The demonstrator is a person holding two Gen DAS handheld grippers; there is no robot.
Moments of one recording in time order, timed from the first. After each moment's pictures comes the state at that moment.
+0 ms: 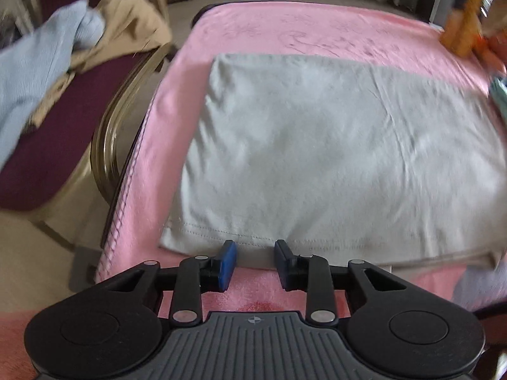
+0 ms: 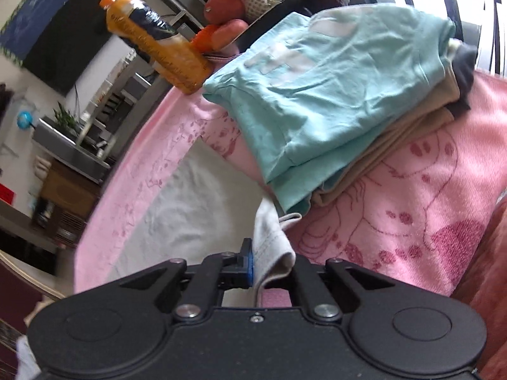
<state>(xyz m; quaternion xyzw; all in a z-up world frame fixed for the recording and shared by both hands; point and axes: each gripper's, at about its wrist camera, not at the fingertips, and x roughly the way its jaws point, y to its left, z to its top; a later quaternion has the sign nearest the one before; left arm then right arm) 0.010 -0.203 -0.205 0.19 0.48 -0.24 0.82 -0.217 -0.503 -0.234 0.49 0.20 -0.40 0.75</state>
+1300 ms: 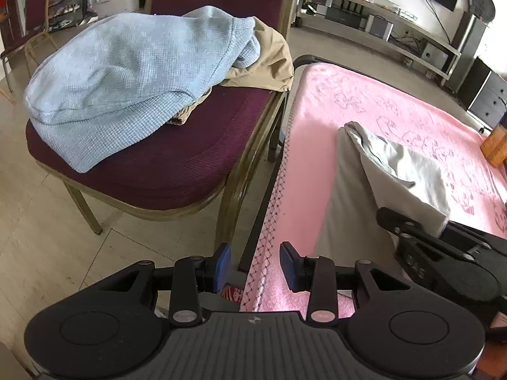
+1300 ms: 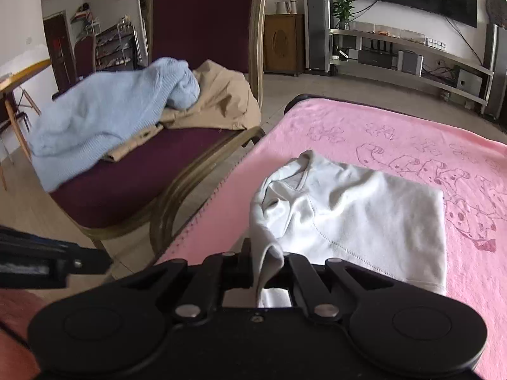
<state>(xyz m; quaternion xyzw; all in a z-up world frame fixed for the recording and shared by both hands) 0.064 -0.071 -0.137 0.04 0.46 -0.17 0.87 -0.008 -0.237 -0.170 0.08 0.34 -0.05 0.94</state>
